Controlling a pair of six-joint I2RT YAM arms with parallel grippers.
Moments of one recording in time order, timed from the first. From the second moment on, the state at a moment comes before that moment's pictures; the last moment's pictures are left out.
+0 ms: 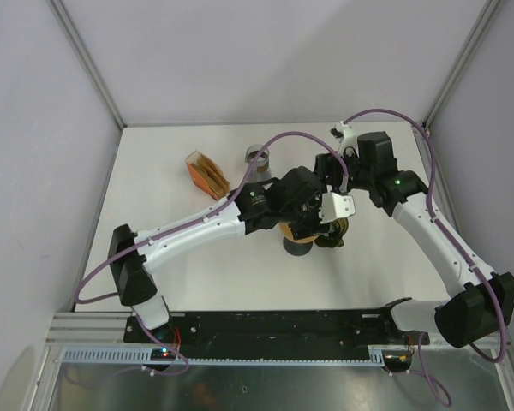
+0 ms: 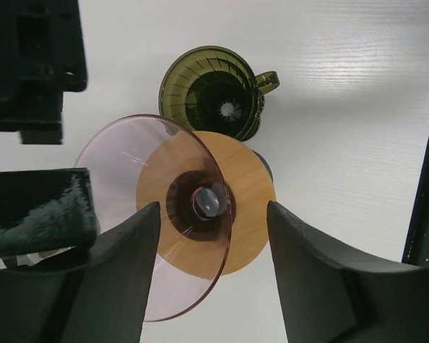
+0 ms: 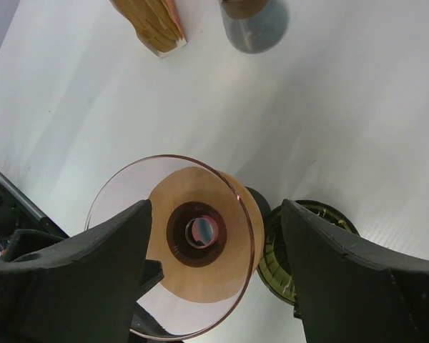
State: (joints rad) left arm -1.09 1.69 1.63 -0.68 0.04 0.44; right arm 0.37 1.29 1.25 -0.54 -0.37 0.18
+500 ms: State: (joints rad) left arm -1.09 1.65 1.77 -0.76 0.05 0.36; right arm 0.34 1.28 1.25 -0.58 -0.31 0.19
